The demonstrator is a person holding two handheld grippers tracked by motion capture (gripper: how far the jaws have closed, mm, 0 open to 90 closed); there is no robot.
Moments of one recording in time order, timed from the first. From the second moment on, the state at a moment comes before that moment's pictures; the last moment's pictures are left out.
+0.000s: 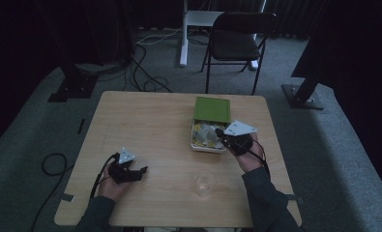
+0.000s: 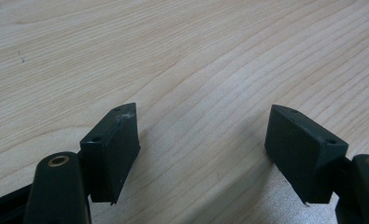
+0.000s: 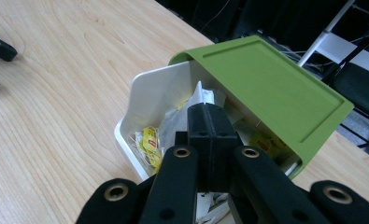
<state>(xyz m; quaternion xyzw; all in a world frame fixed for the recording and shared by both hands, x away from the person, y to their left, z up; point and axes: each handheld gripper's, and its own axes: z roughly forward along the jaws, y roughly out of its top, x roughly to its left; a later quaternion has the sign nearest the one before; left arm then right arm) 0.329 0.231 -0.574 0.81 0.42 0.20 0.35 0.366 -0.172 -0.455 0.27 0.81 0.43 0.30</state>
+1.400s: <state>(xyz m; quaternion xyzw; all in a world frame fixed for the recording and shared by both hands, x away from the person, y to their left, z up) 0.329 0.231 -0.574 0.81 0.43 0.20 0.35 0.318 -0.178 -0.421 0.22 0.80 0.47 0.30</state>
